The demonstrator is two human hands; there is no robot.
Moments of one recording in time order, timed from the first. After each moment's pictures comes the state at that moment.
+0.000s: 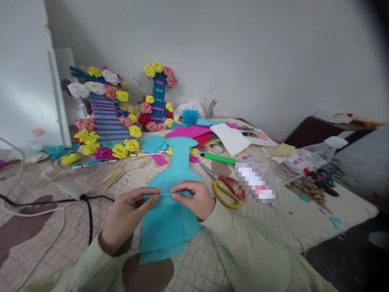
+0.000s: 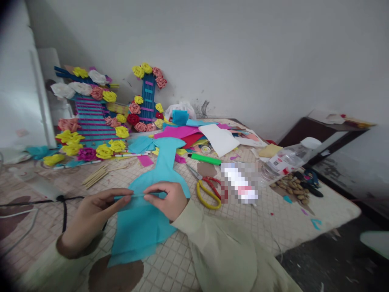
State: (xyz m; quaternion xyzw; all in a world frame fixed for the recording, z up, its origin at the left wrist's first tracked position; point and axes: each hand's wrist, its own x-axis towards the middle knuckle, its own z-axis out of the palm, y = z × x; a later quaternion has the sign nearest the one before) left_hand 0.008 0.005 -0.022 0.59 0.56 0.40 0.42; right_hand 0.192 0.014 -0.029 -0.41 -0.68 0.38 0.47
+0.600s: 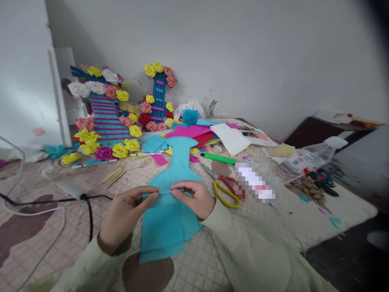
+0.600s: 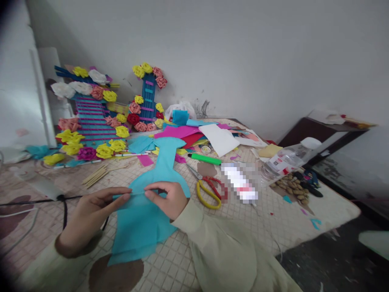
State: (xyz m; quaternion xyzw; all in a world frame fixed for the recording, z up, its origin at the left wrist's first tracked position) left_hand 0.003 0.006 -0.025 0.59 0.56 0.40 0.42; right_hand 0.191 0.015 -0.033 -0.44 -0.67 0.40 0.46
